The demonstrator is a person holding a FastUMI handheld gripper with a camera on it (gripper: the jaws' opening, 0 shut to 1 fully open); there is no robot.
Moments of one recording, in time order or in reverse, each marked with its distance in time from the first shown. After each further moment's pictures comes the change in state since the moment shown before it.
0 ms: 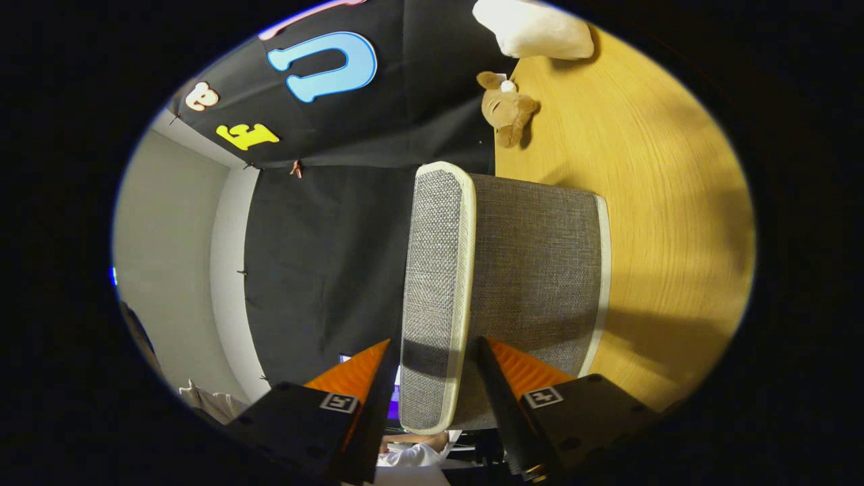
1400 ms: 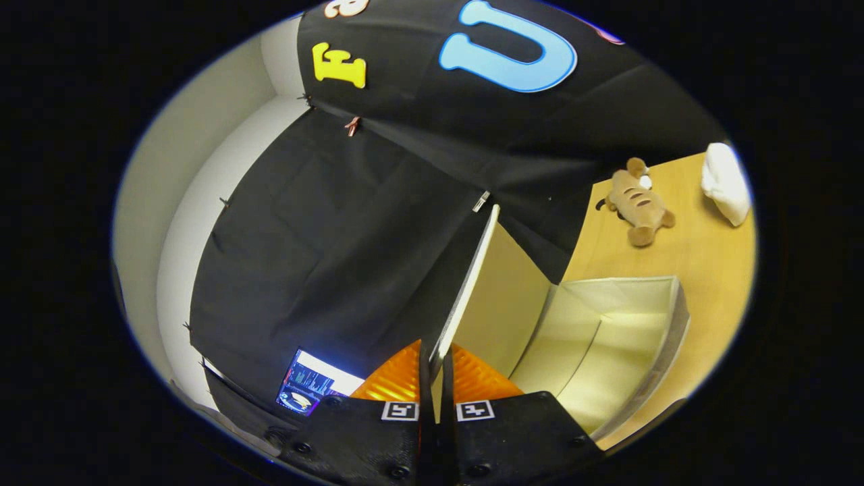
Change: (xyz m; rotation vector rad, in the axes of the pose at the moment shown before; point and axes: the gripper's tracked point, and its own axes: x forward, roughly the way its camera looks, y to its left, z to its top) arm 0.129 0.197 -0.009 -0.518 -0.074 -0.166
